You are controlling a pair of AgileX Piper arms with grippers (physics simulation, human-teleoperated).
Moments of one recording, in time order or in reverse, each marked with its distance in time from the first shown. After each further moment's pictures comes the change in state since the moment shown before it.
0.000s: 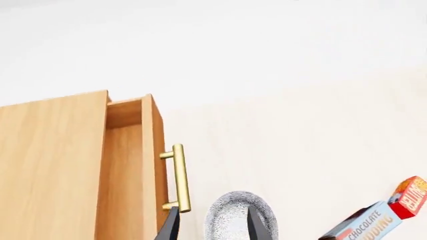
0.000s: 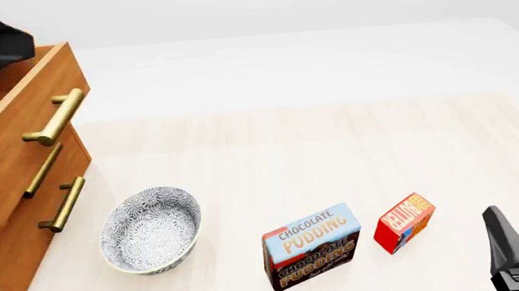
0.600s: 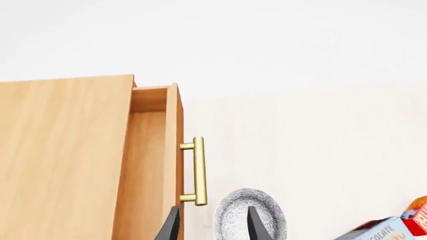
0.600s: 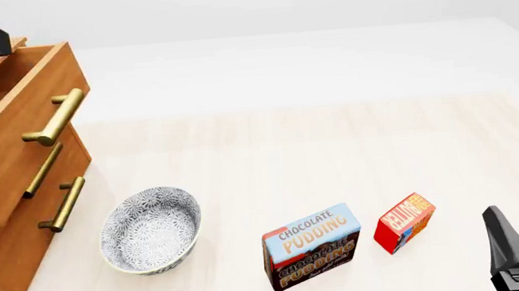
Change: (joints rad) left arm 0.096 0.034 -0.056 0.064 -0.032; right arm 0.000 0.000 0.000 0.000 0.000
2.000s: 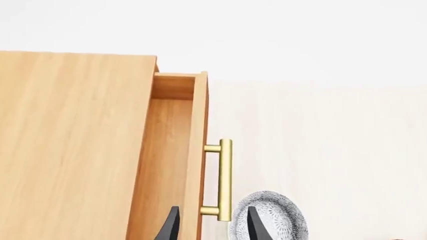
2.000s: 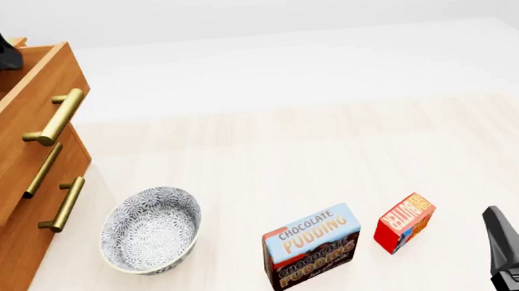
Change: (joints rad) left arm 0.112 0.158 -0.022 -0.007 -0.004; right arm 0.000 0.000 0.000 0.000 0.000
